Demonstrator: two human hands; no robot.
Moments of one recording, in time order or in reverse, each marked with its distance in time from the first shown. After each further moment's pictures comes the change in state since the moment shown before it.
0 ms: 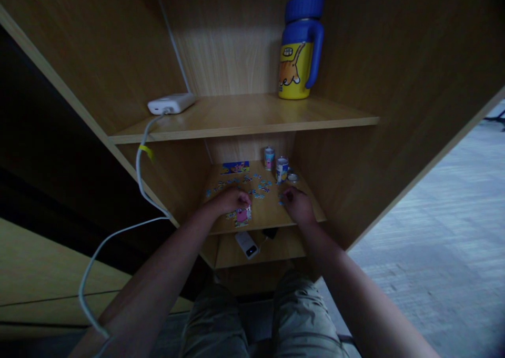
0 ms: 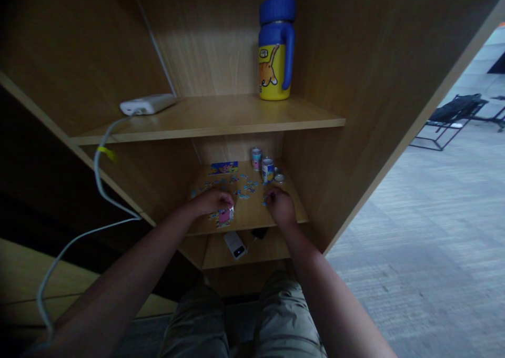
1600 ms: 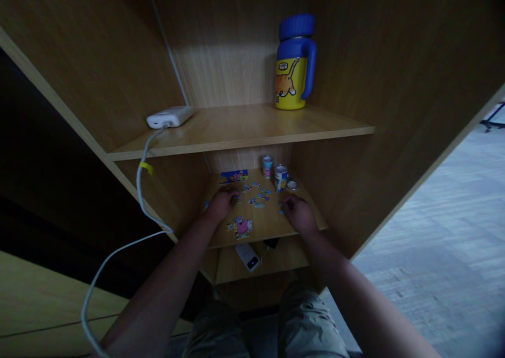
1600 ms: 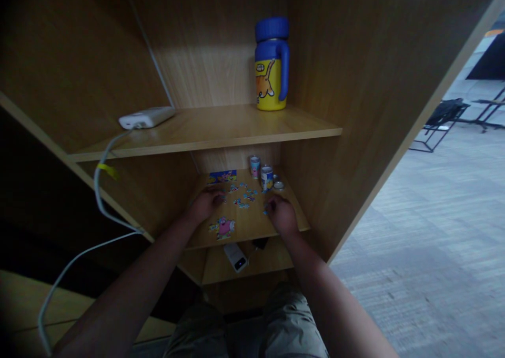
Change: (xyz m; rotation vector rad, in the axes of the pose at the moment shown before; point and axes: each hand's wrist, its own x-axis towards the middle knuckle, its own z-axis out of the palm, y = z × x) left_hand 0.016 -0.055 -0.012 0.431 0.458 0.133; right_hand 0.001 0.002 0.004 0.023 0.007 -0.005
